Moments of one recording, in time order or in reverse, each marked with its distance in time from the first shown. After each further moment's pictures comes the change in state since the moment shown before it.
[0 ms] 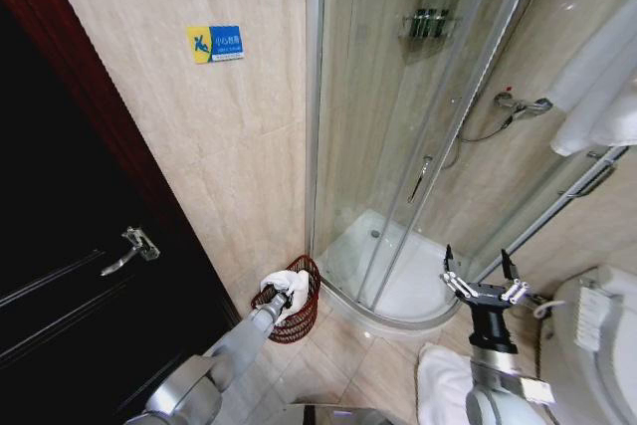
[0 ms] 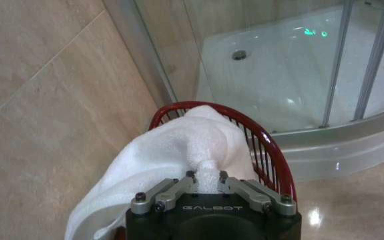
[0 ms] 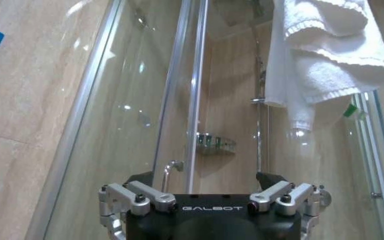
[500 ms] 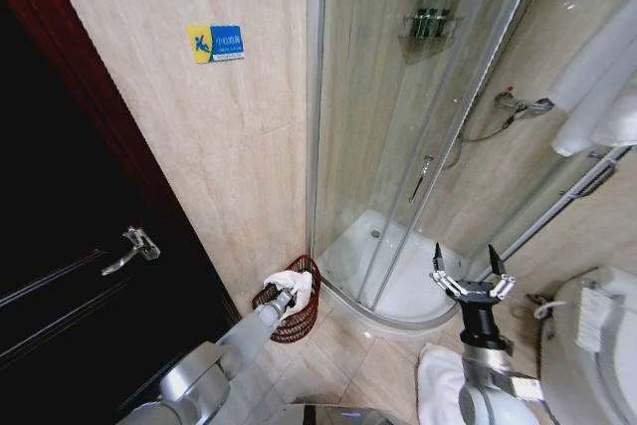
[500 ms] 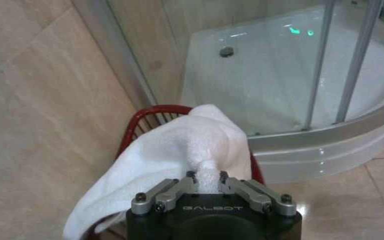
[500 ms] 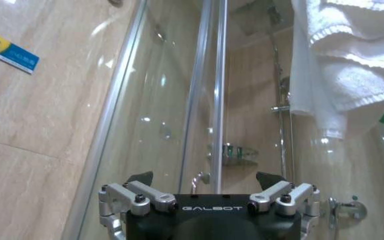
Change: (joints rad) left arm -0.039 -0.065 0.063 0.069 -0.049 0.031 -0.001; right arm 0.014 0.015 -0.030 0.012 0.011 0.022 -0.090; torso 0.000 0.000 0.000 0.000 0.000
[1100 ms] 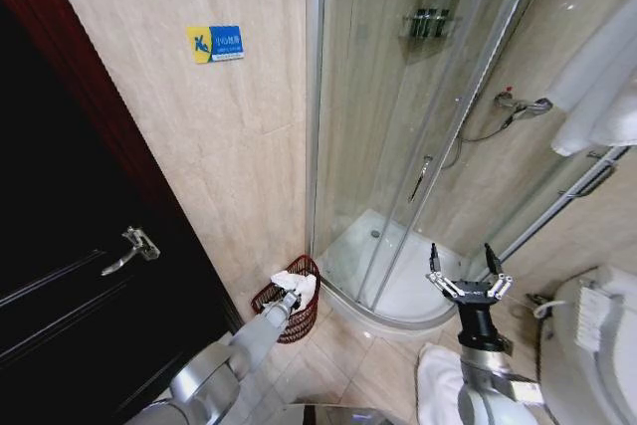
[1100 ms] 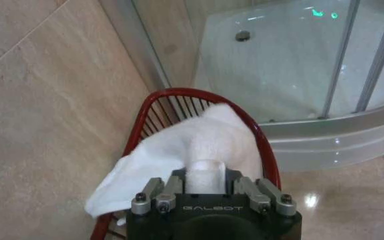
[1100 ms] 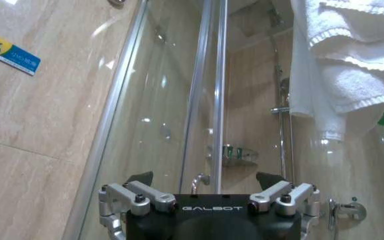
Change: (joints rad) left arm 0.007 -0.004 -0.030 -0.002 0.009 0.063 -0.053; right arm -0.015 0.012 0.004 0.005 0.000 0.012 -0.005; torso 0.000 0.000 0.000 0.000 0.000
